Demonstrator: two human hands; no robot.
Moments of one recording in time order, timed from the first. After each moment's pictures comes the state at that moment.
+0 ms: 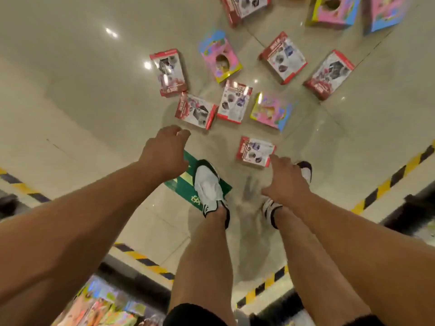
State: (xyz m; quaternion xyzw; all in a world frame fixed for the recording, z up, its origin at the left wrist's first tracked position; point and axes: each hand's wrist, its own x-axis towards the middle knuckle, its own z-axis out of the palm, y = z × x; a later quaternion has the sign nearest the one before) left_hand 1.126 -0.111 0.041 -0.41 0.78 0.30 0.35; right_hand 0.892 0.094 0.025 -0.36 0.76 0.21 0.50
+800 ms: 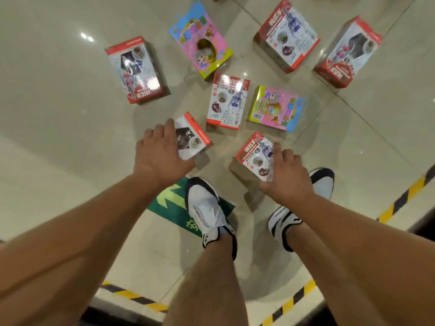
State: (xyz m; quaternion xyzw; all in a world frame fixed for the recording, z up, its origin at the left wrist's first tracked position) left_hand 1.109 -0.114 -0.105 -0.46 0.80 0.25 0.30; right_hand 0.891 0.098 -0.117 -0.37 0.81 0.18 0.42
